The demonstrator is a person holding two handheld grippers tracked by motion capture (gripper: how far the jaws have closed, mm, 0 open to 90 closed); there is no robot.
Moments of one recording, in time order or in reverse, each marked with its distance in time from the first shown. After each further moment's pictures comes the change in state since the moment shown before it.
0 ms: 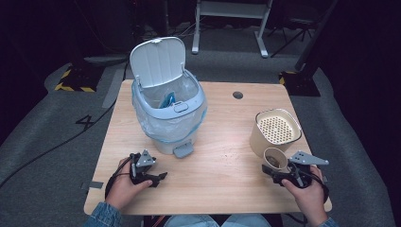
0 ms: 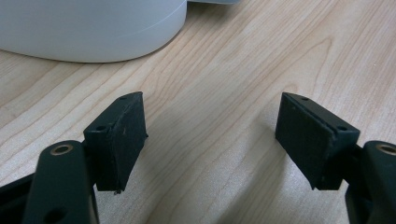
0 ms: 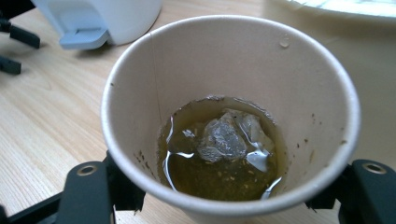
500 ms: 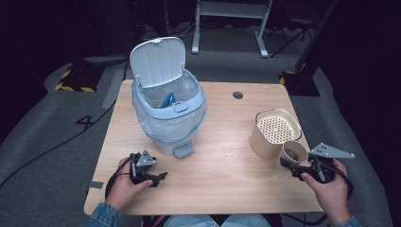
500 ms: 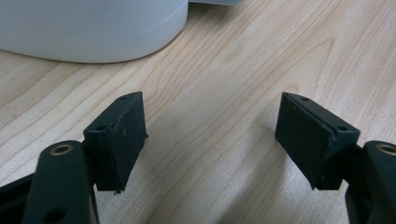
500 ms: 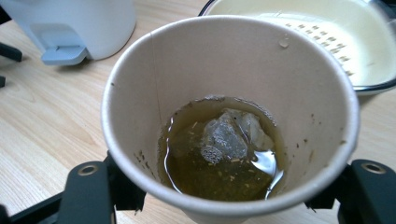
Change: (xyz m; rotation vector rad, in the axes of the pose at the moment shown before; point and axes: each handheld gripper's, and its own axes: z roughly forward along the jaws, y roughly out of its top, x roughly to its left) left arm 0.000 0.000 0.000 -0.001 0.002 -0.002; right arm -0.024 0.028 -0.045 0.002 -0.070 -0.006
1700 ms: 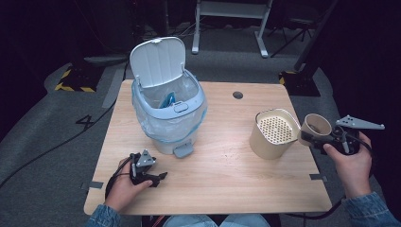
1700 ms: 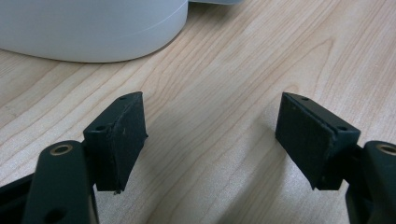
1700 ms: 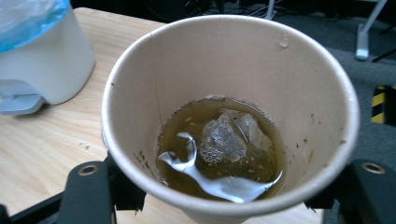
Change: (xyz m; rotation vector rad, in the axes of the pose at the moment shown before) left arm 0.000 0.000 0.000 0.001 0.005 0.002; right arm -0.063 0.061 -0.021 -0.027 -0.081 0.026
